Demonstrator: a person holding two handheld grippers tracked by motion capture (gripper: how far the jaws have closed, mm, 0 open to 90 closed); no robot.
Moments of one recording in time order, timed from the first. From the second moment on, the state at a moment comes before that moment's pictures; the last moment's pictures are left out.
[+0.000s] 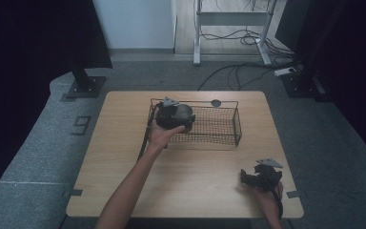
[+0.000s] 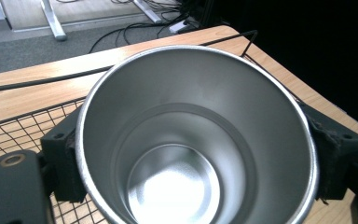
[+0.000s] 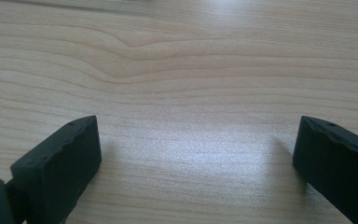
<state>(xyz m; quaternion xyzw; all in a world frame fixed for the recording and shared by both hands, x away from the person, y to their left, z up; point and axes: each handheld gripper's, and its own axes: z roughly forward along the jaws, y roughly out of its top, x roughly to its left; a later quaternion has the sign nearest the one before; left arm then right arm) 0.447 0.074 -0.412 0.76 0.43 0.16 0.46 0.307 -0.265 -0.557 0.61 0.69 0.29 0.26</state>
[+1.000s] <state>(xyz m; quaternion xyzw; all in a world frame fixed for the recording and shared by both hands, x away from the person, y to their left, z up) 0.486 0.068 -0.429 0.76 0.46 0.16 0.43 0.307 -0.265 -0.557 0.62 0.68 0.30 0.26</state>
